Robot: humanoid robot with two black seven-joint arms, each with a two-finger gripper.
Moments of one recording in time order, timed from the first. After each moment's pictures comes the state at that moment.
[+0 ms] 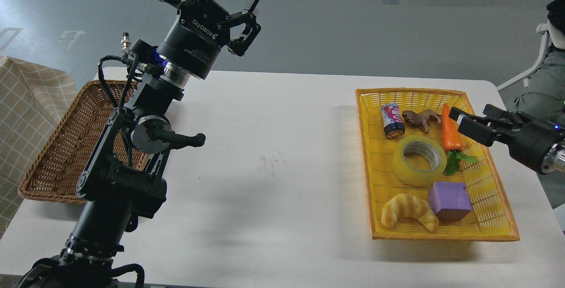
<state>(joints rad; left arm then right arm) -0.45 -0.04 -1.44 -1.42 0.70 -0.41 -0.08 0.19 -0.71 1.24 1.43 -2.01 0.32 0.25</state>
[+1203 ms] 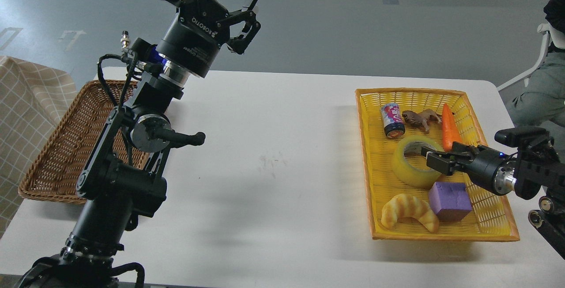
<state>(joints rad) -0.46 -0.04 -1.45 -1.42 0.69 -0.41 -0.08 0.36 -0.60 0.93 1.14 -2.08 0.26 0.25</state>
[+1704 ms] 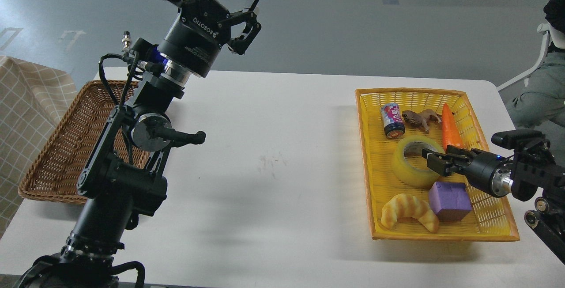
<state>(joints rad) -0.47 -0.04 -1.45 -1.41 0.69 -0.41 -0.07 0.37 -0.58 0.91 1.11 -2.08 0.27 0.25</state>
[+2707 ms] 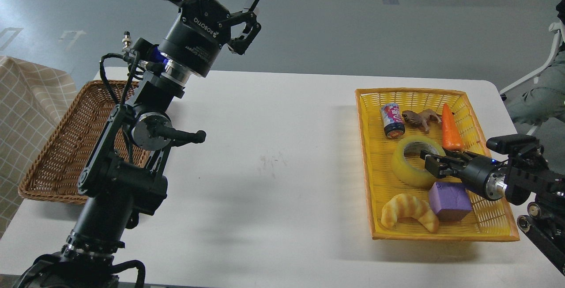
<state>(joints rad) -0.47 -0.04 -1.45 -1.40 0.69 -0.41 -0.07 0.37 -0.55 0.88 1.07 -2.08 0.20 0.25</state>
